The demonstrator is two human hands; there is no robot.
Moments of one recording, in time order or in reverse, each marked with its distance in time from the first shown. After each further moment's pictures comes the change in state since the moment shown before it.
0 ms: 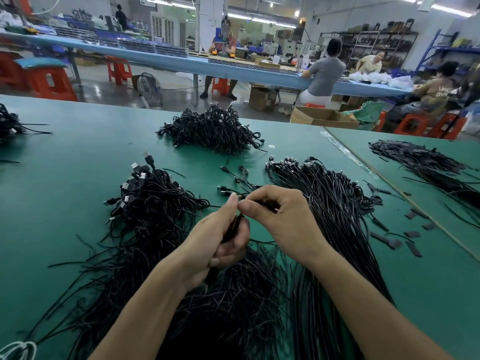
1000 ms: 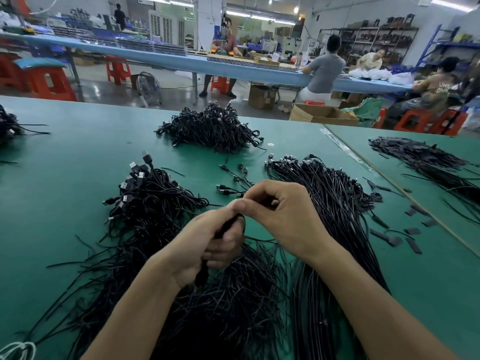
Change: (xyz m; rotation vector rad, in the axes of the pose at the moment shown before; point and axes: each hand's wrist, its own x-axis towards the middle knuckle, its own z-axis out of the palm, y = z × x) left_hand 0.003 -0.004 -0.016 -0.187 -0.151 -0.070; right_hand 0.003 -0.004 -0.005 -0.125 -0.037 -0.088
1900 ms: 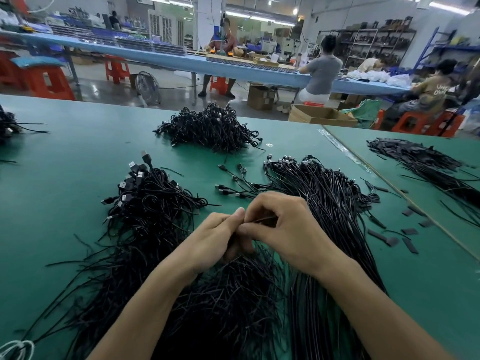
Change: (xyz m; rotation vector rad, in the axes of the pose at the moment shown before) left_hand 0.007 -0.007 0.009 0.527 0.241 0.053; right_hand -0.017 0.000 -0.007 -0.190 -0.101 0.014
